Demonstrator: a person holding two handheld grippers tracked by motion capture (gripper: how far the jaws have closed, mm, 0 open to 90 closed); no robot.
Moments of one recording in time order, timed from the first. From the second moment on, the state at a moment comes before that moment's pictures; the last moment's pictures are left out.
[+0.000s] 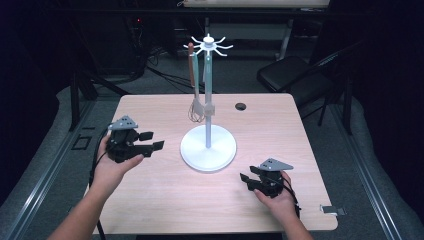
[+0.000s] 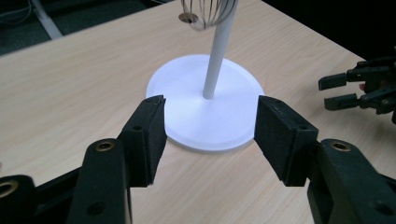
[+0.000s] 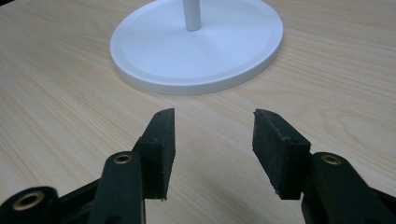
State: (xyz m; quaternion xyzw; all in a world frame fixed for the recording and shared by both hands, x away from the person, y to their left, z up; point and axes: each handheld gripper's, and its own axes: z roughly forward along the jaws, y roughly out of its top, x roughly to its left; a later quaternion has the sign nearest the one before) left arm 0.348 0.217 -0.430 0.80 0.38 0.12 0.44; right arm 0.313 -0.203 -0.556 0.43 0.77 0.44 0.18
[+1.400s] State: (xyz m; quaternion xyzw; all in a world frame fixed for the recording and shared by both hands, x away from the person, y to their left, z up) left arm 0.329 0.227 -0.567 0.79 0.45 0.11 0.40; right arm 0.314 -0.194 -0.567 0.41 0.79 0.41 0.19
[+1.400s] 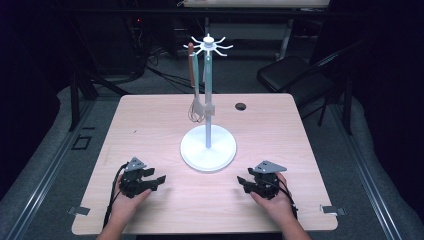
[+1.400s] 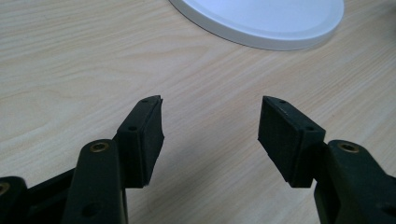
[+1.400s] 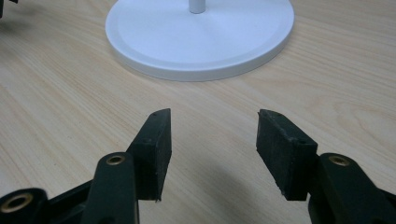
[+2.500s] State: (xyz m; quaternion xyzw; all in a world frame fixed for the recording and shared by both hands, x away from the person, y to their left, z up) left arm 0.333 0.233 -0.570 0.79 0.46 0.12 0.38; right arm 0.316 -0.192 -0.573 0.42 0.79 0.40 0.19
